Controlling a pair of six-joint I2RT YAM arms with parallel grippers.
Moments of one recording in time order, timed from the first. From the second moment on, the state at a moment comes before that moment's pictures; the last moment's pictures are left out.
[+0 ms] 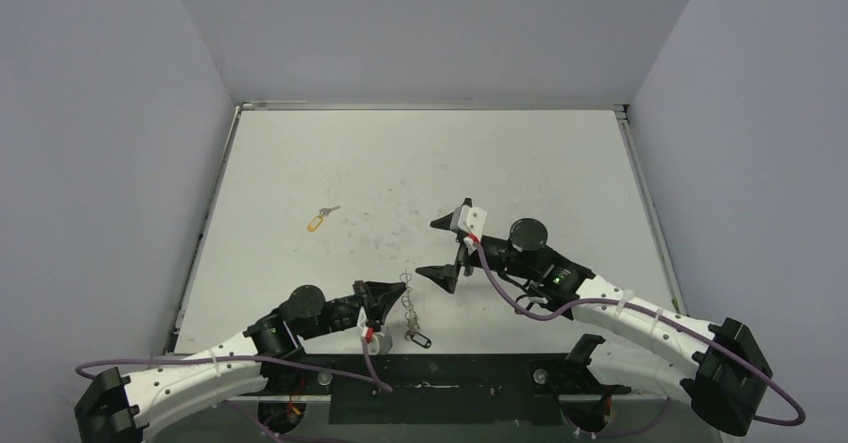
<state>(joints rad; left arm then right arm) -1.01 0.53 0.11 0.32 0.25 0.82 0.85 1.03 0.59 0.31 -0.44 -0.18</state>
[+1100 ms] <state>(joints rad) -1.03 0.38 0.28 0.05 -0.08 0.49 0.70 1.80 1.27 0.11 -0.17 0.33</state>
